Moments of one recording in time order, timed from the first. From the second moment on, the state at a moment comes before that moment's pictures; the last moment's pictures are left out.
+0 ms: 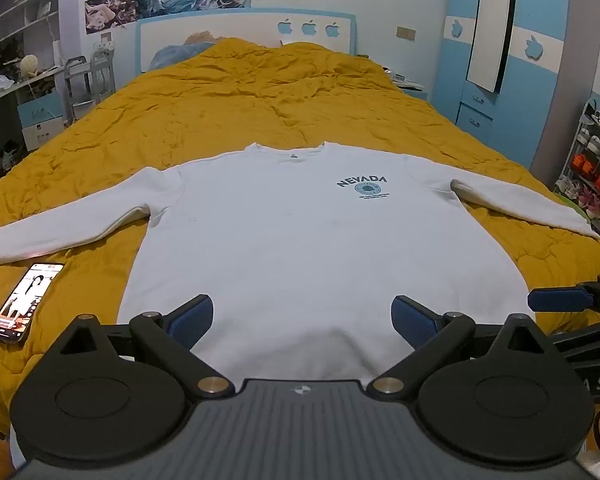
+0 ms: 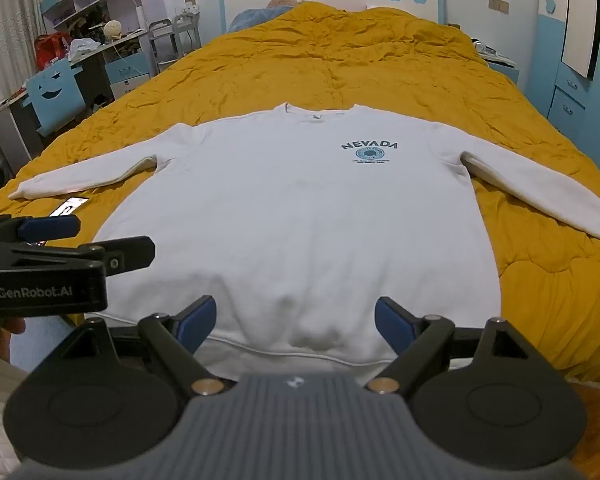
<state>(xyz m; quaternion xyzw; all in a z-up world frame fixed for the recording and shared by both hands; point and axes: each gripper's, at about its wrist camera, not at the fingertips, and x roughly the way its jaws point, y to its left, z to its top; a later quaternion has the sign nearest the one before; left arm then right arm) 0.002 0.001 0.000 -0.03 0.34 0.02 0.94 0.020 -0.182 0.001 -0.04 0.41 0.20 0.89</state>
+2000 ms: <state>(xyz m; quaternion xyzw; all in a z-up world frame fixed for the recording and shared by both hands) 0.000 0.001 0.000 -0.03 0.34 0.02 0.94 0.024 -0.183 0.000 -0.04 0.41 0.20 0.89</state>
